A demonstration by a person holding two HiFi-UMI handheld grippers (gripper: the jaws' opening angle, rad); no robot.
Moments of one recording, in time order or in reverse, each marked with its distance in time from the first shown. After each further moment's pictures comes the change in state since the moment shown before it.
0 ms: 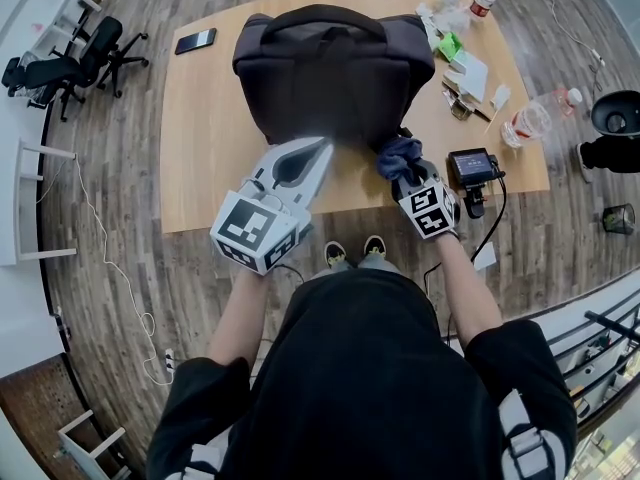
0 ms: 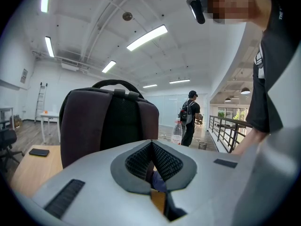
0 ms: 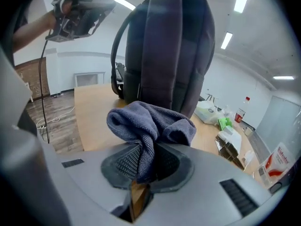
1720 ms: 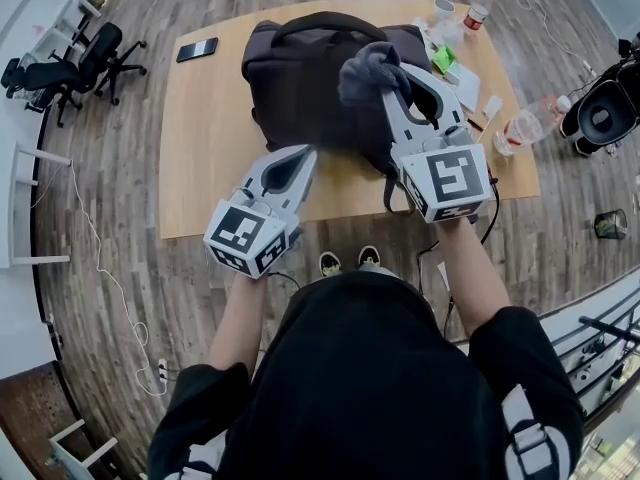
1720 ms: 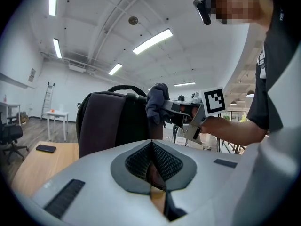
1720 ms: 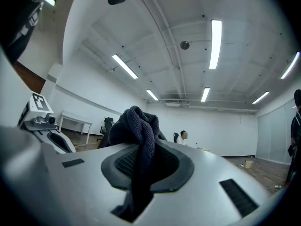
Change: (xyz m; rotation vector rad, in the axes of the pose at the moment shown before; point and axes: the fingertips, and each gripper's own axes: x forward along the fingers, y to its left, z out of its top) left arm -0.027 0.016 -0.002 -0.038 -0.033 0.060; right arm -0.162 -0.054 0.318 0.012 -0.731 -0.189
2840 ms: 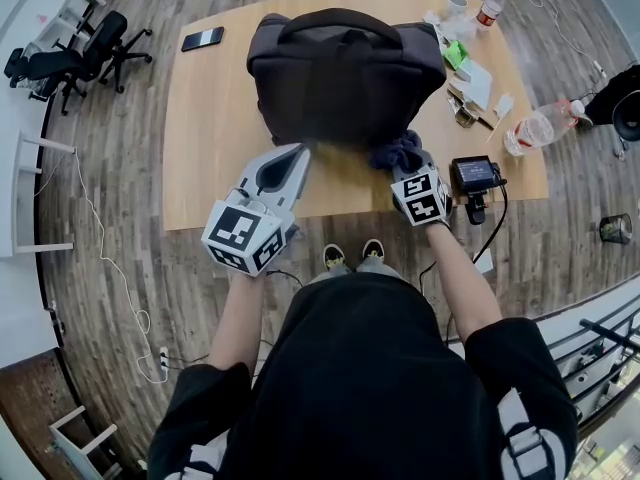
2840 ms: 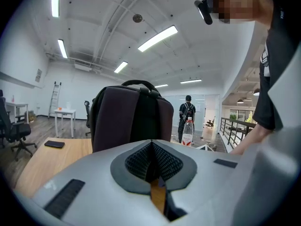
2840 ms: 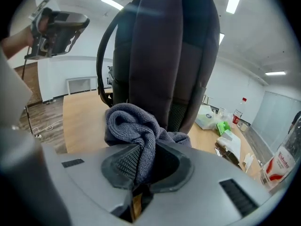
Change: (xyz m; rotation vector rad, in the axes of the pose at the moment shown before) left arm -0.009 0.026 -0.017 -0.022 0.035 0.069; right arm -0.056 0.051 -0.320 0.025 0.712 0.108
